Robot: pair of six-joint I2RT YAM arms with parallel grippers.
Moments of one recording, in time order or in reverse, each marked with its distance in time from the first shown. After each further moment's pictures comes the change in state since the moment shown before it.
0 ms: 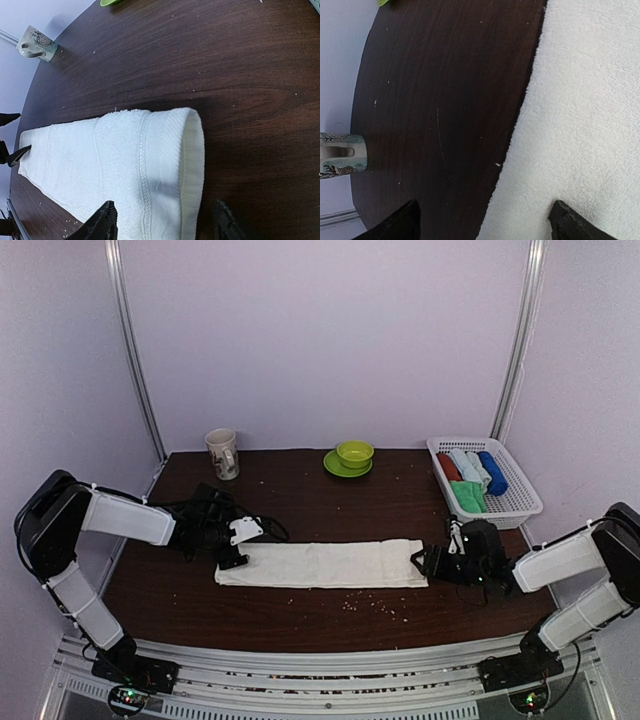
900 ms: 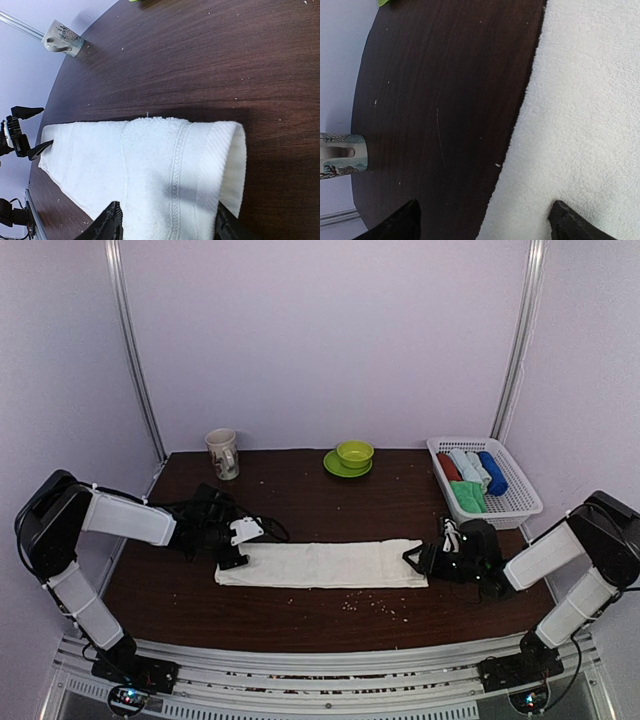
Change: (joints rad) left arm -0.005 0.003 0.000 0.002 0.000 0.003; right arm -0.034 0.153 0.000 0.235 -0.156 -0.008
